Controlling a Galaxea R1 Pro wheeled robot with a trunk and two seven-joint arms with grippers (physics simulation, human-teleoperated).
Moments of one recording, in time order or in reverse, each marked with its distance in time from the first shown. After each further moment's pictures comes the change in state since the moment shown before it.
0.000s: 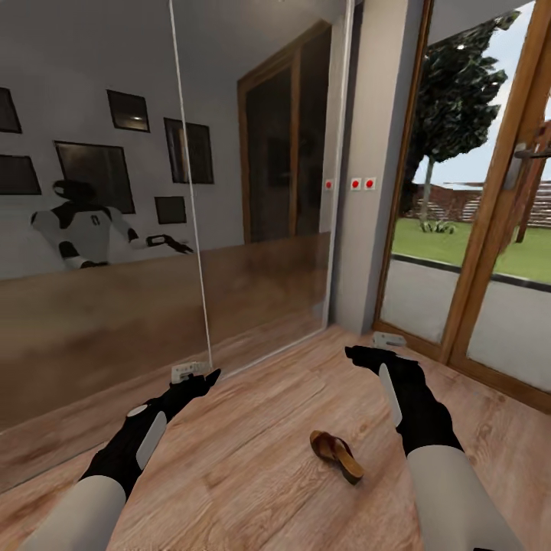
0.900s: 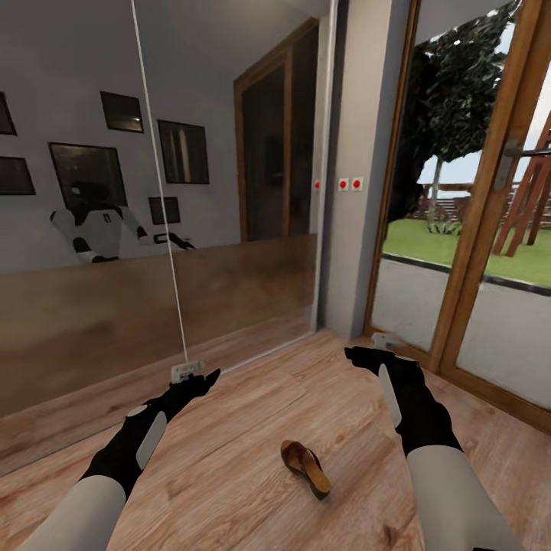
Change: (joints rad) left arm 0.000 0.000 0.001 0.000 0.002 0.001 0.001; right arm 0.000 0.001 0.001 0.006 0.003 0.000 -0.001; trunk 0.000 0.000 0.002
